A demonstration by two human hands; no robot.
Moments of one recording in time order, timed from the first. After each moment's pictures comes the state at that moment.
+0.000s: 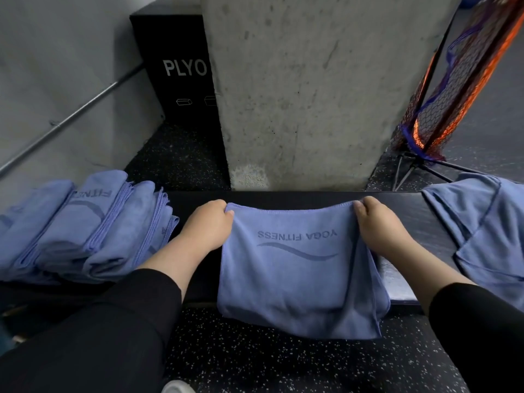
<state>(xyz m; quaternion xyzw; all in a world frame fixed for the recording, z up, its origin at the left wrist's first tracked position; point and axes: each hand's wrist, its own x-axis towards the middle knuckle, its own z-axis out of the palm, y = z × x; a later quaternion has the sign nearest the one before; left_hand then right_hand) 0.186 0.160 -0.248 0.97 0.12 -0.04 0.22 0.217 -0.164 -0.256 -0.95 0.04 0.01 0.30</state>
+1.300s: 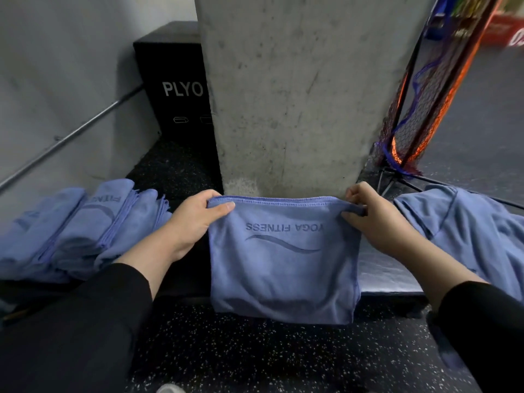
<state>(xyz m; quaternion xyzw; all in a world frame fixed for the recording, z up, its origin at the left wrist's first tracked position) 0.141 0.162 -0.194 0.75 0.02 -0.01 0.66 0.172 -0.187 -0.184 -0.92 -0.11 -0.04 0.37</state>
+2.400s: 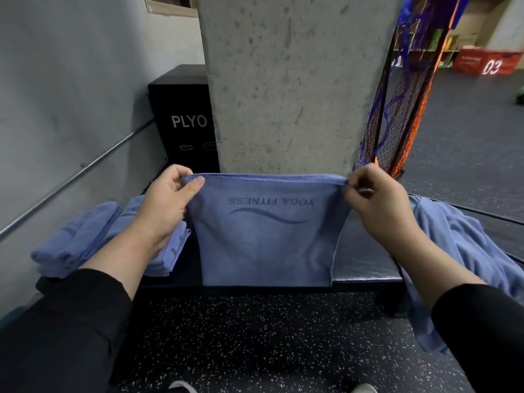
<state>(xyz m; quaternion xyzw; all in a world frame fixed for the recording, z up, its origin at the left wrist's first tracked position) 0.068 0.183 -0.101 0.73 0.00 0.16 0.67 0.084 -0.175 -0.092 -0.85 -0.12 -0.25 0.45</state>
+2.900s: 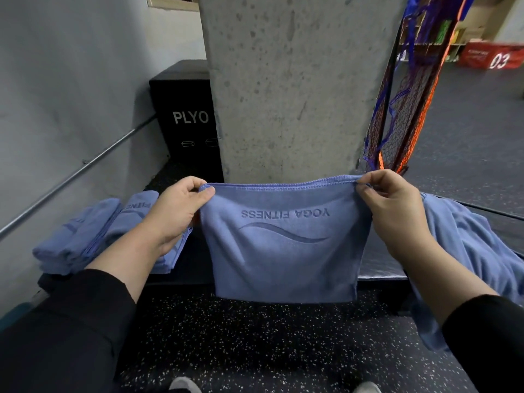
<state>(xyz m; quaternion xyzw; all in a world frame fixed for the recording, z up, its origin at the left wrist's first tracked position) 0.066 0.173 -0.108 0.75 0.02 0.07 0.66 0.081 -0.177 -0.102 -0.78 -0.04 -0.23 0.58</state>
